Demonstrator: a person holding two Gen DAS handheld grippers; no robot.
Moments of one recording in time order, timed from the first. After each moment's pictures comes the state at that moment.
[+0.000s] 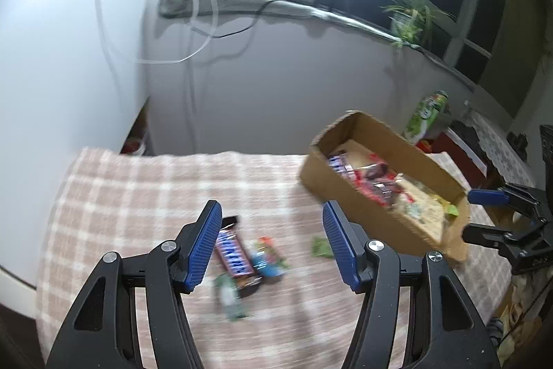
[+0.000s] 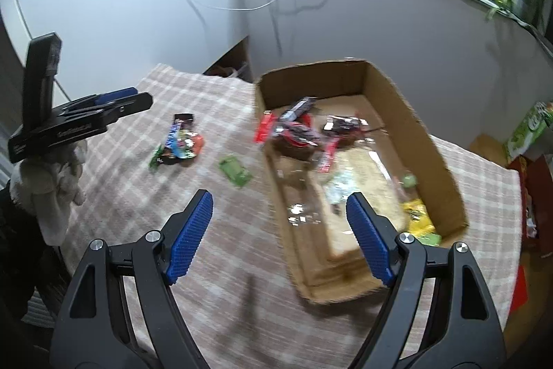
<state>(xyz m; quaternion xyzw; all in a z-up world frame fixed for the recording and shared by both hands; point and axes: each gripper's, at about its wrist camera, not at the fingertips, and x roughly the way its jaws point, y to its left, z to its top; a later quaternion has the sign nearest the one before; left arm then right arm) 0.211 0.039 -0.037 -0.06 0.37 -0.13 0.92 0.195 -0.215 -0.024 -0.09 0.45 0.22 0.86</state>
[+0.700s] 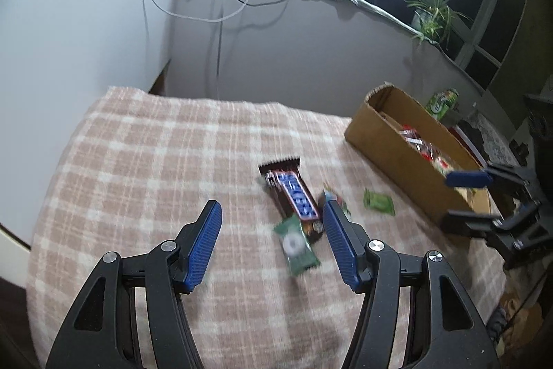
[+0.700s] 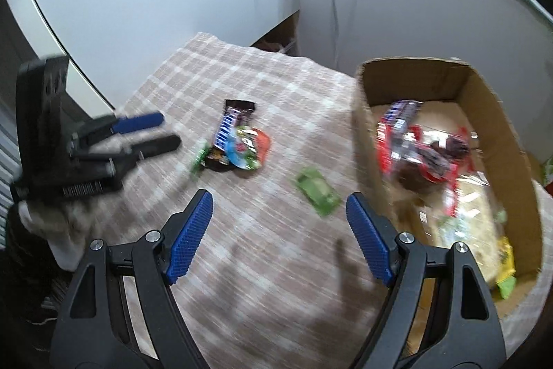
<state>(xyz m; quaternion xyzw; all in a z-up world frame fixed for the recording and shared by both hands) 0.190 0.091 -0.085 -0.09 0.40 -0.13 0.90 0.222 -0.121 -0.066 -0.10 0.49 0.29 0.82</state>
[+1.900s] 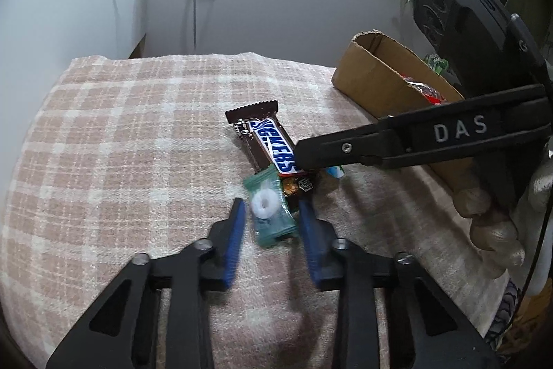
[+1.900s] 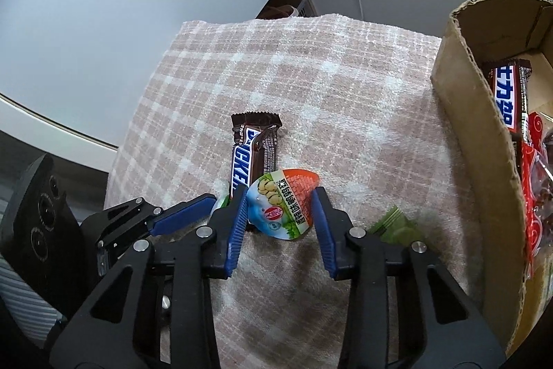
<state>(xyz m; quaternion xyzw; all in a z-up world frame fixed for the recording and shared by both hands) 0.201 0.066 -0.124 -0.06 0.44 -0.16 0.88 0.294 -0.072 -0.131 0.02 0.59 0.29 0.76</state>
